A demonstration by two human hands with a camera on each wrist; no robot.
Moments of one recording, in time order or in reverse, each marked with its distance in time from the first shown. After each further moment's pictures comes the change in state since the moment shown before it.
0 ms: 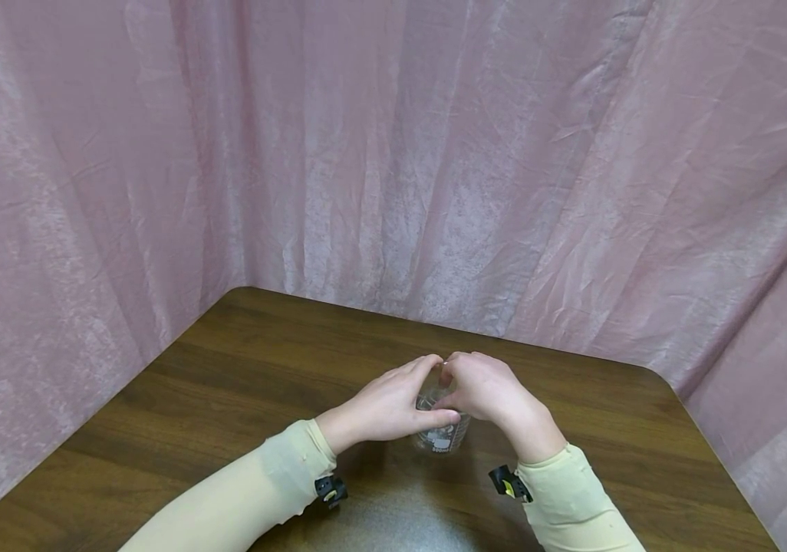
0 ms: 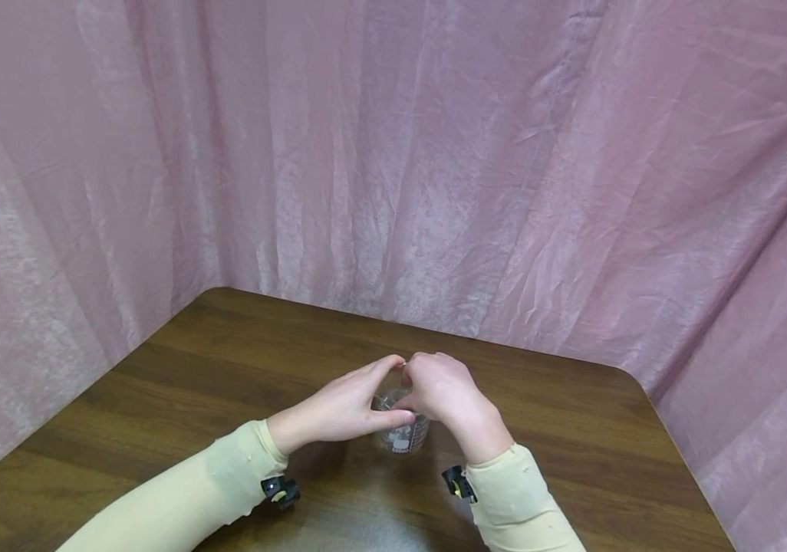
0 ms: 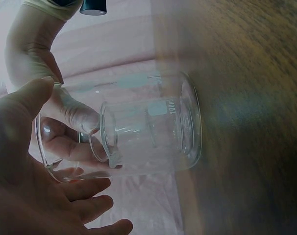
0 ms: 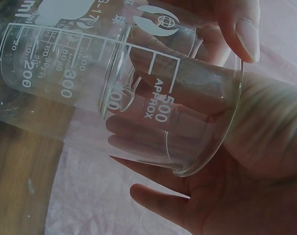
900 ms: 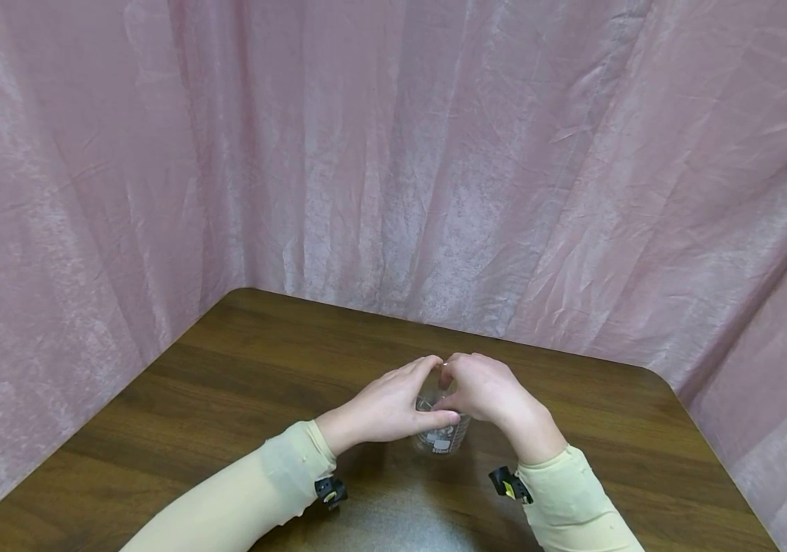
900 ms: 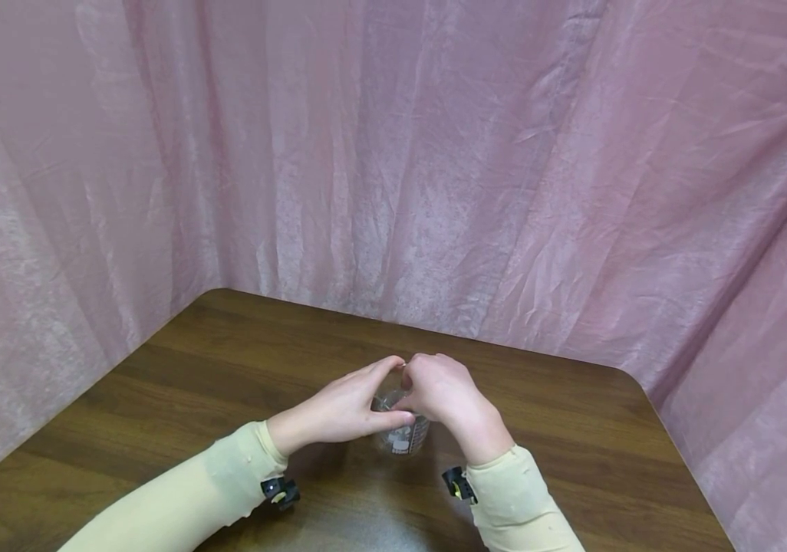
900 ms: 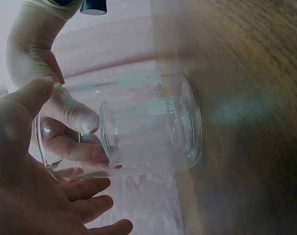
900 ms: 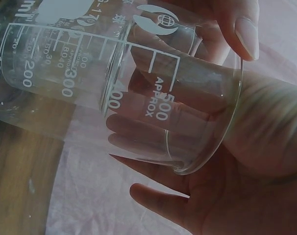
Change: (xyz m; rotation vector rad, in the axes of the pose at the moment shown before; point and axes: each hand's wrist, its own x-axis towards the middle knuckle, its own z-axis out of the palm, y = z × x) left_hand 0.000 0.002 -0.001 -0.004 -0.002 -0.004; right_hand -0.001 0.000 -0.001 0.009 -0.012 0.011
